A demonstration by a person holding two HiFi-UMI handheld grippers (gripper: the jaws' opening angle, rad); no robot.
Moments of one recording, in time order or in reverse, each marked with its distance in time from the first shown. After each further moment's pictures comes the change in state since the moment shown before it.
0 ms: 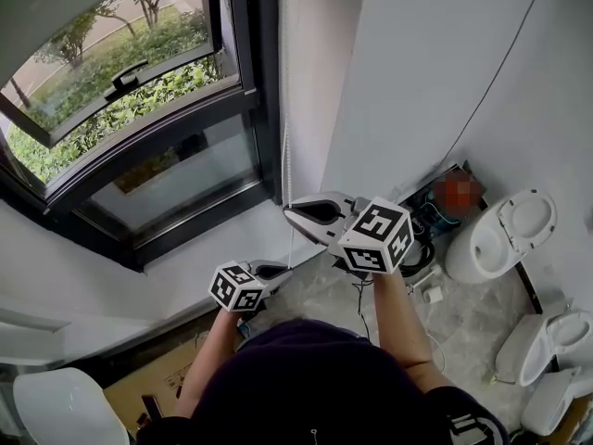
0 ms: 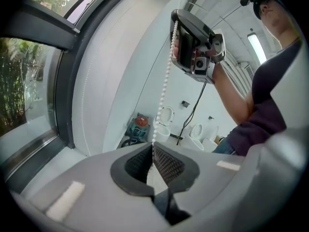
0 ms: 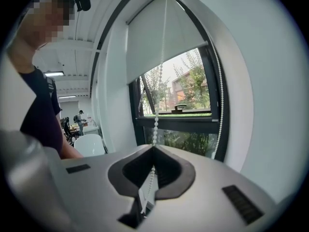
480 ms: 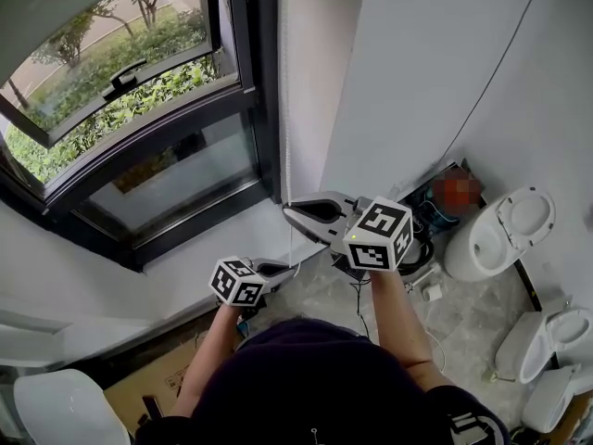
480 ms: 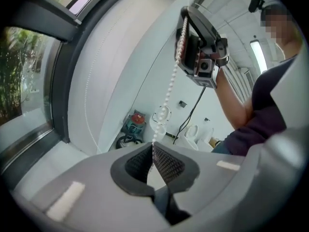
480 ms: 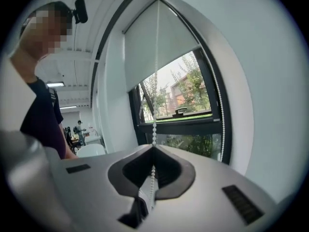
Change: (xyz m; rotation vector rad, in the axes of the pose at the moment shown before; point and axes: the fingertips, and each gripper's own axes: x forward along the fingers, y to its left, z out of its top) left arm 0.004 -0.004 -0.001 -0.037 0.039 -0.045; right arm -0.002 0.001 0.003 0.053 -0.074 0.016
